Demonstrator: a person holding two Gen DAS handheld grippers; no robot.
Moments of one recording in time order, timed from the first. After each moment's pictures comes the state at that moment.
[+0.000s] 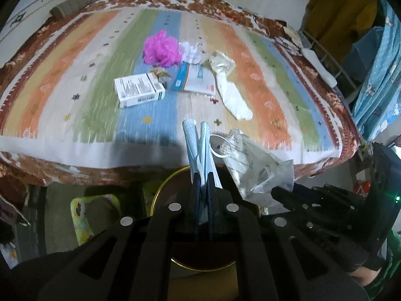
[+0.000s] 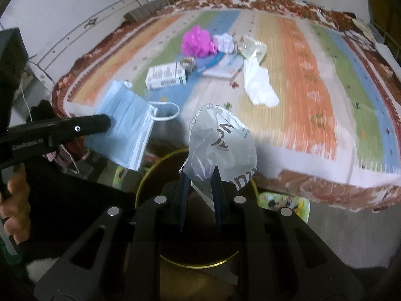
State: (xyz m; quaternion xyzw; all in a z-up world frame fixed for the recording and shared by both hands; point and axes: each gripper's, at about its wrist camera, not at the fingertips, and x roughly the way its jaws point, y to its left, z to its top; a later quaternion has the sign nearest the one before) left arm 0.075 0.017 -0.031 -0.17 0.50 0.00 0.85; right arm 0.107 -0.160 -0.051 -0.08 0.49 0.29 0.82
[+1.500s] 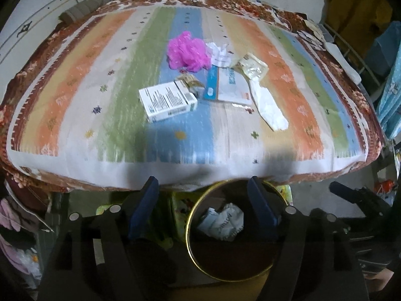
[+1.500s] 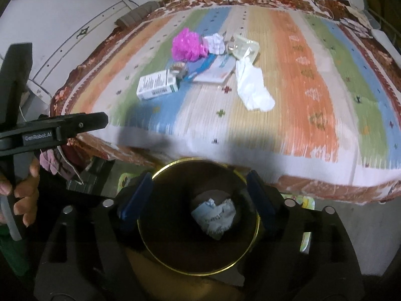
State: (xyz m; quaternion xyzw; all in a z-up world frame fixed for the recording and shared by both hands) left arm 0.119 0.055 -0.030 -0.13 0.52 0.06 0.84; right arm 0.142 -0.163 -0.044 -0.04 0.50 0.29 0.82
